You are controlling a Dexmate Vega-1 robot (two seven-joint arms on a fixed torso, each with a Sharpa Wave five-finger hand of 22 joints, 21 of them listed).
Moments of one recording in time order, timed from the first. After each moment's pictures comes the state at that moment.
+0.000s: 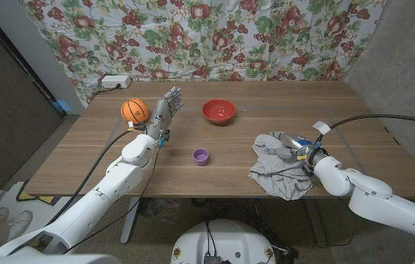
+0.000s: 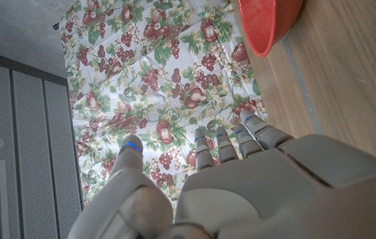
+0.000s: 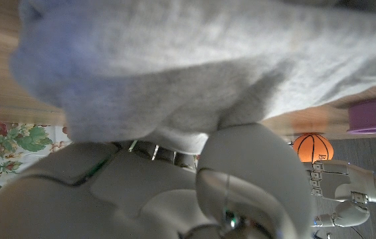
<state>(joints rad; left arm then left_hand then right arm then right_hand) 0.92 0.54 0.39 -1.51 -0.59 -0.23 0.08 0.15 -0.09 0.53 -0.14 0.20 0.20 -0.16 0.20 0.18 0.12 -0.09 0.20 0.18 0.05 -0.04 0.19 0.17 0.06 0.02 0.20 0.17 -1.17 -1.06 -0.51 -2.00 -0.34 -0.26 -0.16 0.91 0.14 0.08 -0.15 0.38 0.26 -0.04 0.35 0.33 0.27 -0.08 0.65 0.55 0.41 -0.04 0.47 0.47 0.59 -0.05 0.56 0.27</state>
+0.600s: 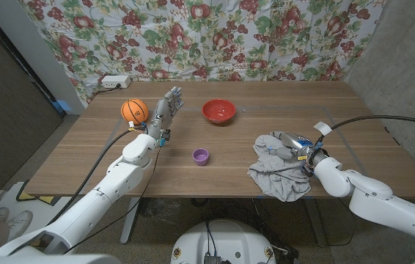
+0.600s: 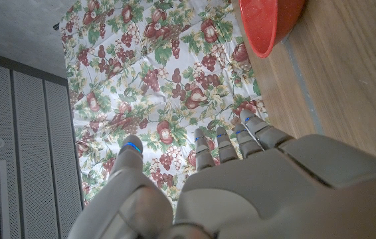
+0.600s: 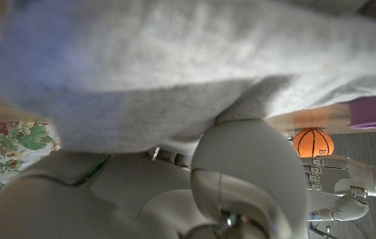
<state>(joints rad) 0.92 0.54 0.39 -1.51 -0.59 -0.23 0.09 0.15 -0.09 0.53 -0.14 0.20 0.20 -0.16 0.20 0.18 0.12 -0.09 0.20 0.18 0.05 -0.04 0.19 0.17 0.06 0.02 0.20 0.17 -1.18 -1.06 -0.50 -1.98 -0.34 -0.24 -0.19 1.04 0.13 0.06 -0.14 0.37 0.28 -0.04 0.40 0.44 0.28 -0.12 0.86 0.79 0.50 -0.05 0.68 0.69 0.67 -0.07 0.69 0.35</state>
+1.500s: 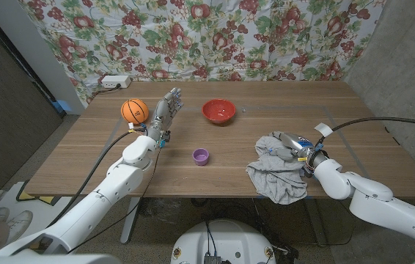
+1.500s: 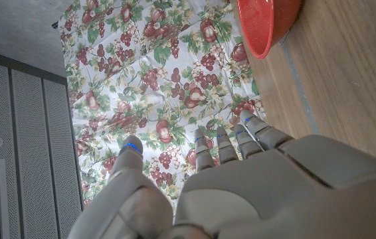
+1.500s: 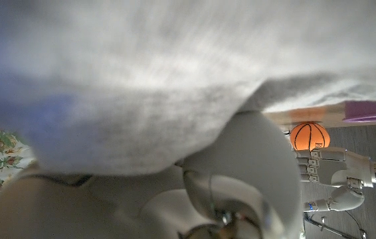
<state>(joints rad) 0.94 0.54 0.38 -1.52 -0.59 -0.24 0.10 0.15 -0.09 0.53 -0.14 0.20 0.20 -0.16 0.20 0.18 0.12 -0.09 0.20 0.18 0.05 -0.04 0.19 0.17 0.06 0.02 0.20 0.17 -1.19 -1.04 -0.49 -1.97 -0.35 -0.20 -0.24 1.16 0.12 0.03 -0.14 0.37 0.31 -0.05 0.55 0.65 0.33 -0.14 1.08 1.06 0.59 -0.06 0.92 0.80 0.70 -0.06 0.89 0.43</state>
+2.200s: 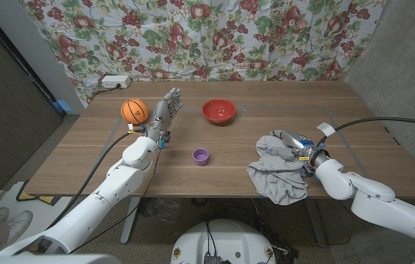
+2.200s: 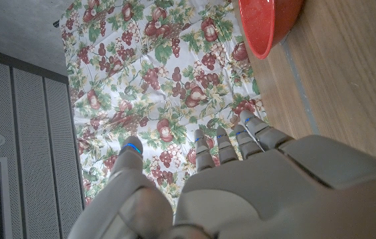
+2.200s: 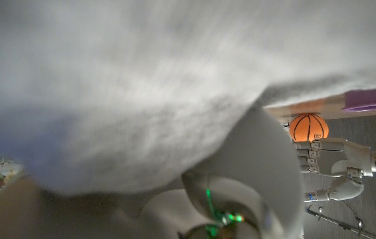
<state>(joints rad) 0.95 0.54 0.38 -1.53 -0.59 -0.25 0.10 0.15 -0.09 0.53 -0.14 0.20 0.20 -0.16 0.20 0.18 0.12 -0.09 0.20 0.18 0.05 -0.04 0.19 0.17 0.06 0.02 0.20 0.17 -1.21 -1.04 -0.46 -1.97 -0.34 -0.17 -0.26 1.19 0.09 0.03 -0.14 0.36 0.32 -0.04 0.59 0.70 0.35 -0.15 1.09 1.05 0.65 -0.06 0.99 0.80 0.72 -0.07 0.98 0.47</state>
